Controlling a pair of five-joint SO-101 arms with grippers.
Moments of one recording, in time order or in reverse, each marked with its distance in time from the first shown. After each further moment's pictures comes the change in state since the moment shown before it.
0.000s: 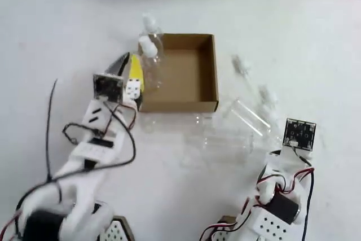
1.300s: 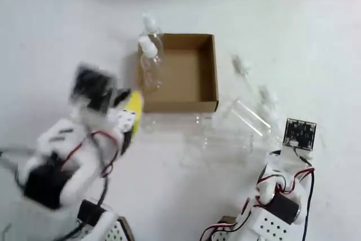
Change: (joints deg) left arm 14.2 -31.2 -45.5 110.2 -0.6; right arm 0.0 0.0 0.0 0.0 0.0
